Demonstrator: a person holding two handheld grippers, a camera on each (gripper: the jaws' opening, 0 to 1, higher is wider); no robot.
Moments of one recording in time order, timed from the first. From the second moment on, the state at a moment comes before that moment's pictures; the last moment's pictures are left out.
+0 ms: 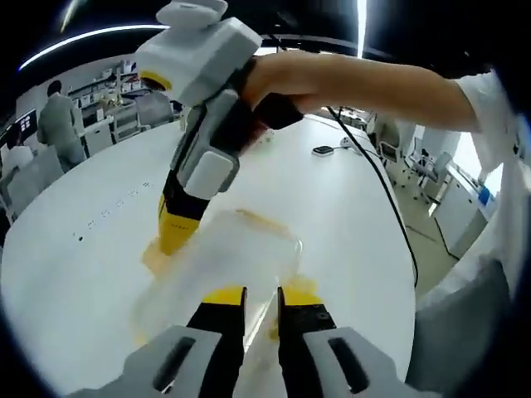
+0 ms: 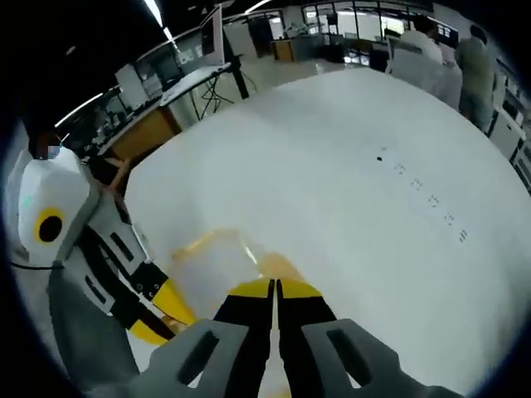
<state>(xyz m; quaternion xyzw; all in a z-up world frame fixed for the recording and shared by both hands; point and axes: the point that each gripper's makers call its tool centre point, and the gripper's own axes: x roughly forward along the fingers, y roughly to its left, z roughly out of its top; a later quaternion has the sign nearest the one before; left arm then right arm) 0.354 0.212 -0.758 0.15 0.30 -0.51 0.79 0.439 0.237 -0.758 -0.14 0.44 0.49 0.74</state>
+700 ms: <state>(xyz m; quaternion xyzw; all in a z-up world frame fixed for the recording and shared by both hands) 0.344 0.209 -0.759 0.17 0.27 -0.53 0.78 0.422 0.230 -0.771 -0.16 0.50 0.53 0.67</state>
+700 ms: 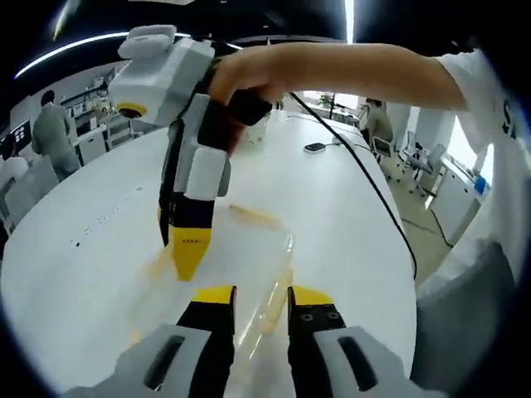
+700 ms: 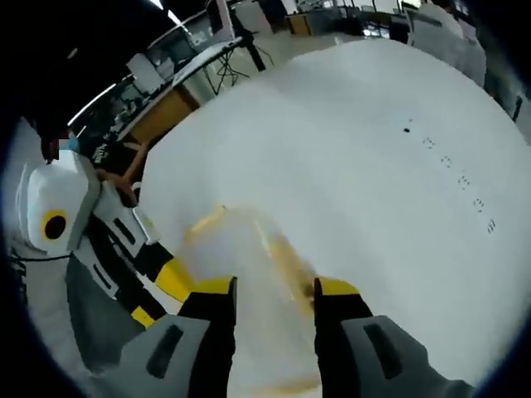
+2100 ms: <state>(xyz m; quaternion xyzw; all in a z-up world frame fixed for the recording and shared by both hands) 0.349 0.208 -0.774 0.40 0.21 -0.51 0.73 0.406 0.226 -0.778 -0.40 0.50 0.58 0.50</state>
